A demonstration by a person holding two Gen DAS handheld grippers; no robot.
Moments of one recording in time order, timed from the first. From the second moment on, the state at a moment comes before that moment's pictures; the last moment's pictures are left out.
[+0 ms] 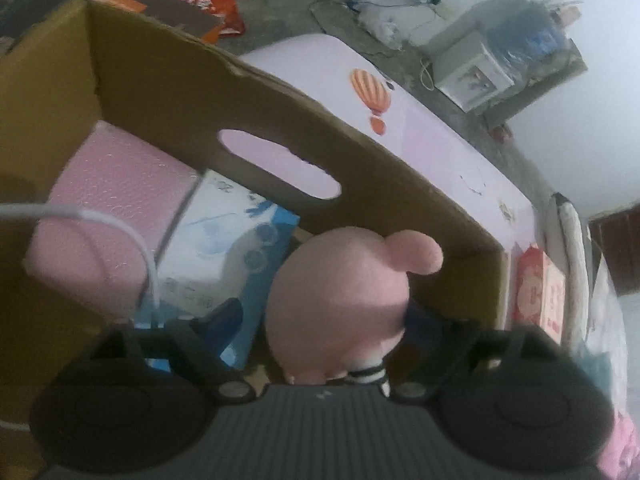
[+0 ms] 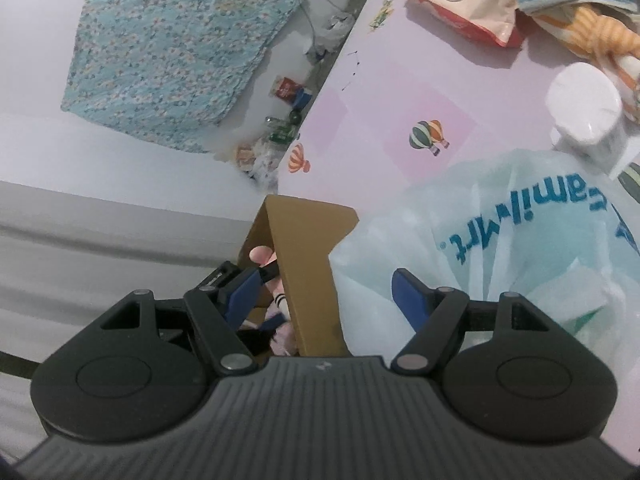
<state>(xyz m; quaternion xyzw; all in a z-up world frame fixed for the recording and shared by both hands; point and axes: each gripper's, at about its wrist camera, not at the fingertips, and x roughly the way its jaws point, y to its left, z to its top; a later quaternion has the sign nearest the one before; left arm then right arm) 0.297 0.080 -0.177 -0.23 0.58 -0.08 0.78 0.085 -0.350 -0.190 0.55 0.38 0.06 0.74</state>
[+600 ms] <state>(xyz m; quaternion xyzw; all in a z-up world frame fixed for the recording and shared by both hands) 0.284 0.066 -0.130 -0.13 0.55 -0.10 0.82 0.083 -0.333 -0.188 0.55 0.37 0.04 0.75</state>
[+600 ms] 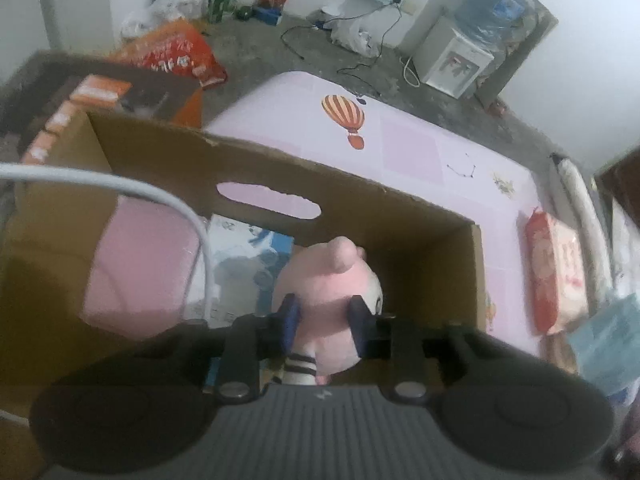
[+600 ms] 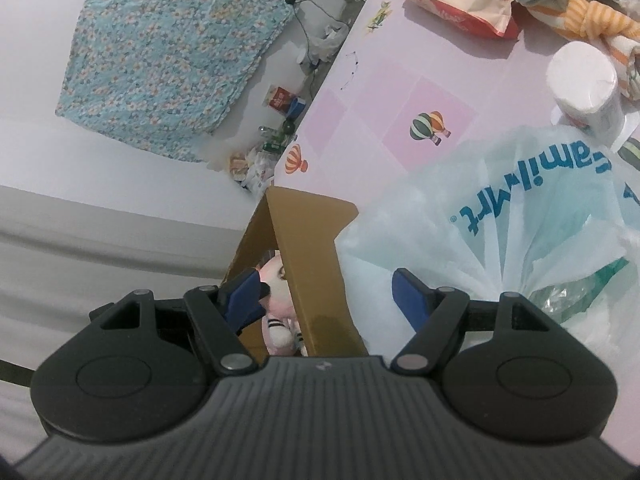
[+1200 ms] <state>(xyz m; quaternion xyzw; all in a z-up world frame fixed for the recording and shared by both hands) 0.288 0.073 -0.126 -0.17 0.56 -0.13 0.80 0.087 -0.329 -0.186 0.54 0.38 0.04 0.75</state>
